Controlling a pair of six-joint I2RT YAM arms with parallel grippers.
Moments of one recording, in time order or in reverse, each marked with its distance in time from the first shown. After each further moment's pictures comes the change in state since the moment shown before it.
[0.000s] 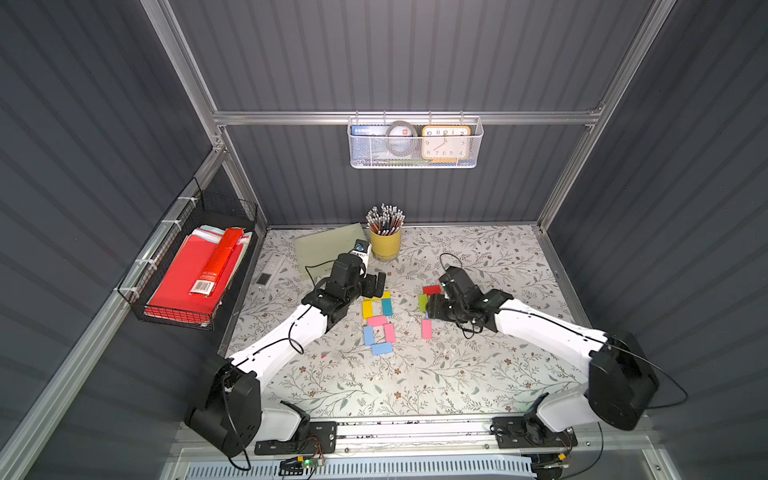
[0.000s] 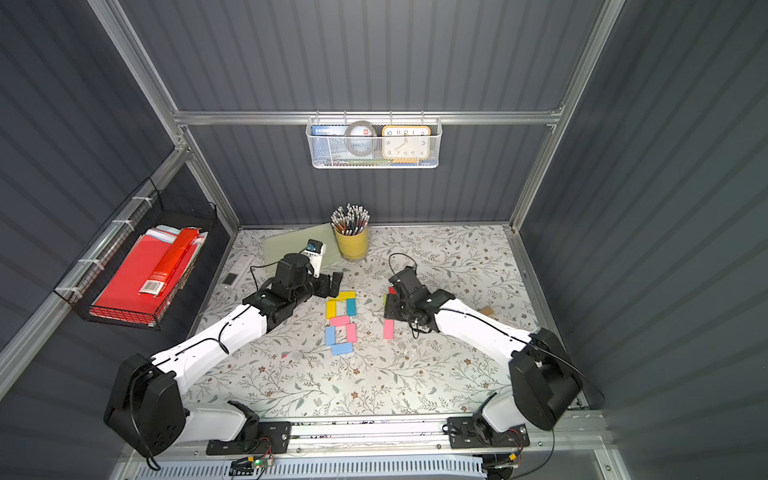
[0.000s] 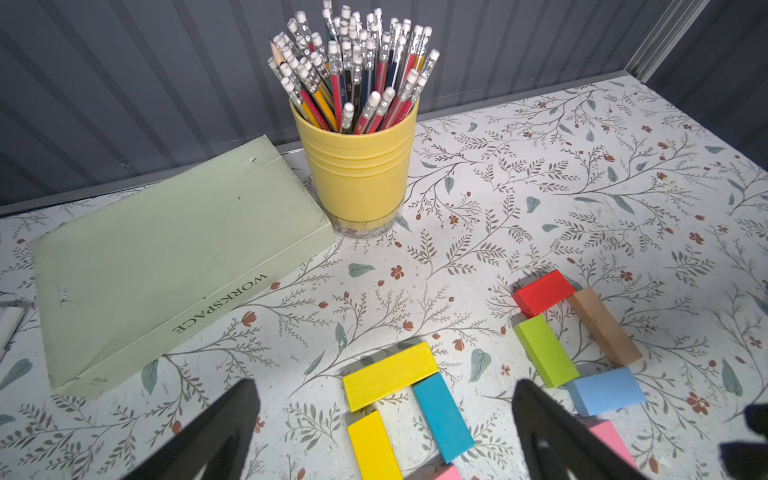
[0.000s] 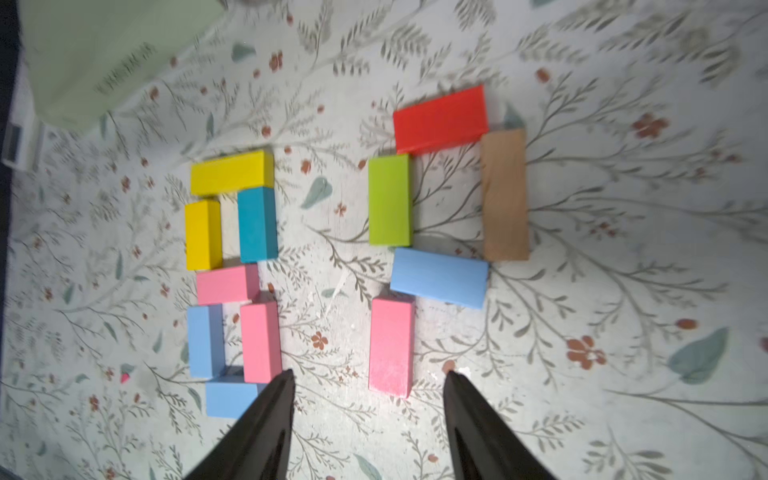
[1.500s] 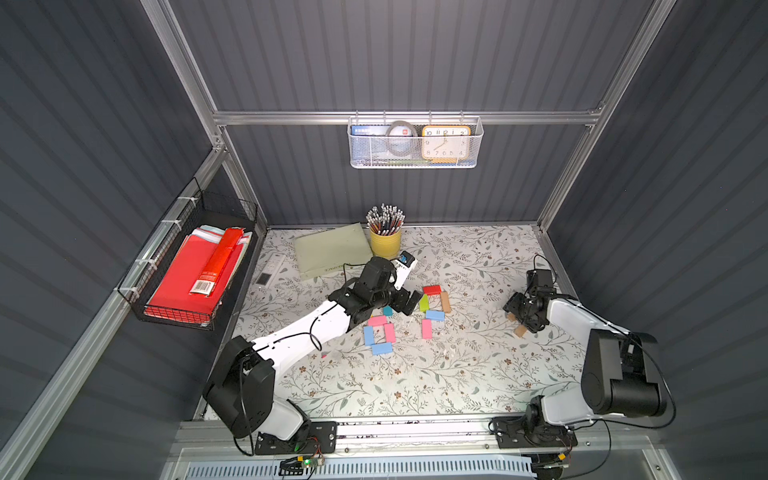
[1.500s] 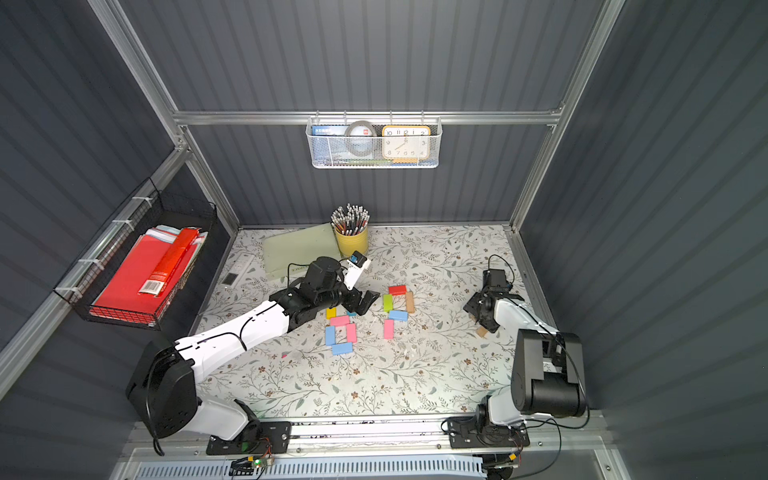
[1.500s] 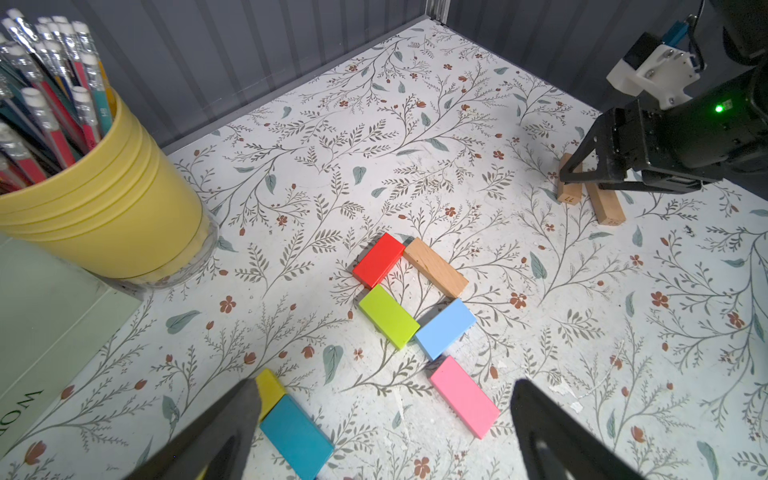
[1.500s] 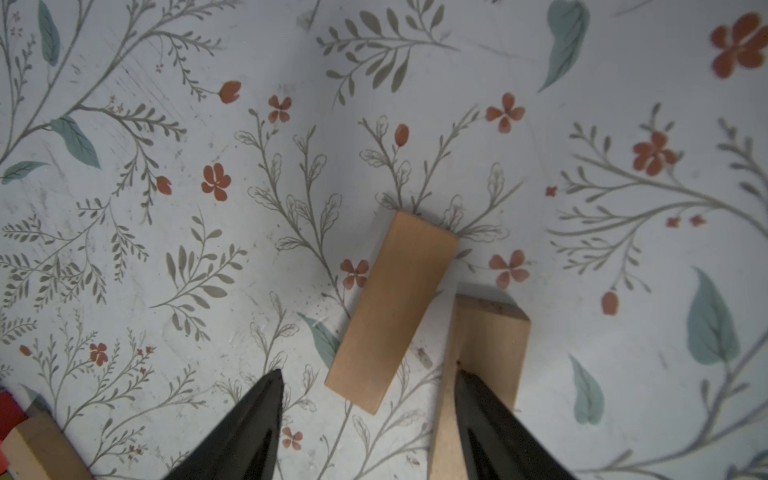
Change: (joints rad) left arm -0.193 0.116 0.108 -0.043 0.219 0.122; right arm -0.741 0.073 -0.200 0.037 -0.029 -0.086
